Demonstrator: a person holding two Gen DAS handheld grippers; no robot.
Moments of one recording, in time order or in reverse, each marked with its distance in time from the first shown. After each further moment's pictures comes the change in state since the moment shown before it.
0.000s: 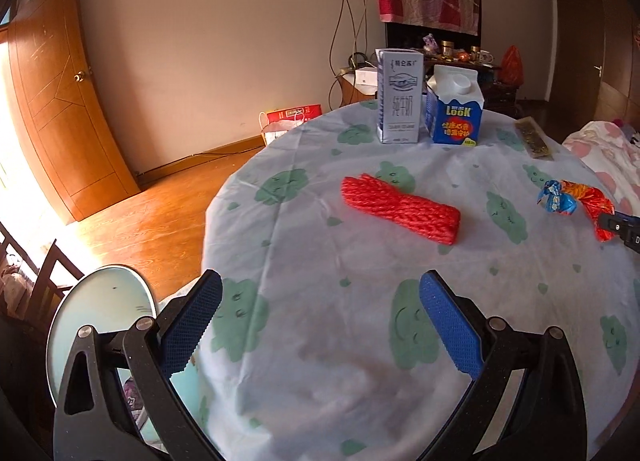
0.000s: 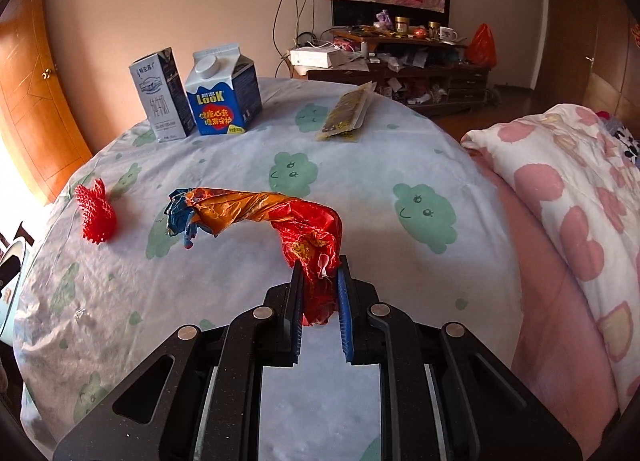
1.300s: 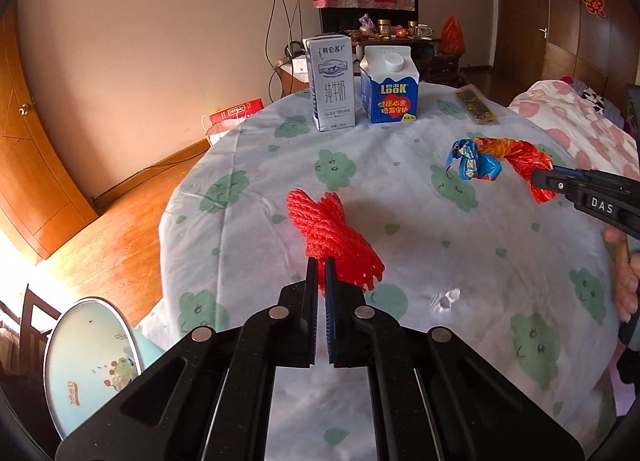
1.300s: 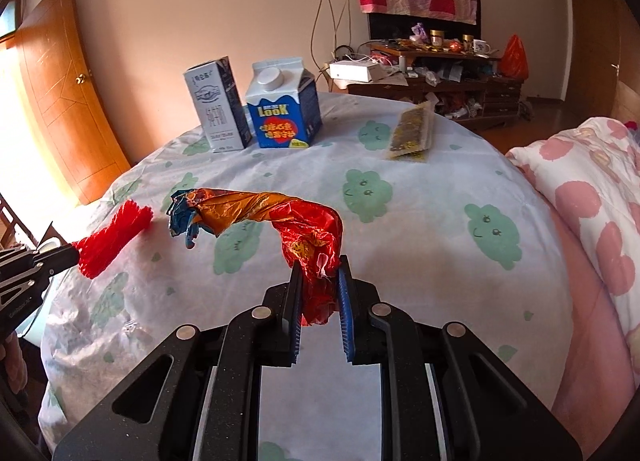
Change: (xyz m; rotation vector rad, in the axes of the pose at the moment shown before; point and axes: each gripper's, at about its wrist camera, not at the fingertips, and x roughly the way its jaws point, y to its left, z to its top) left arm -0.012 -0.004 -0.001 0.161 0.031 -0.157; right arm -0.011 0.053 0.000 -0.040 -0.039 0.151
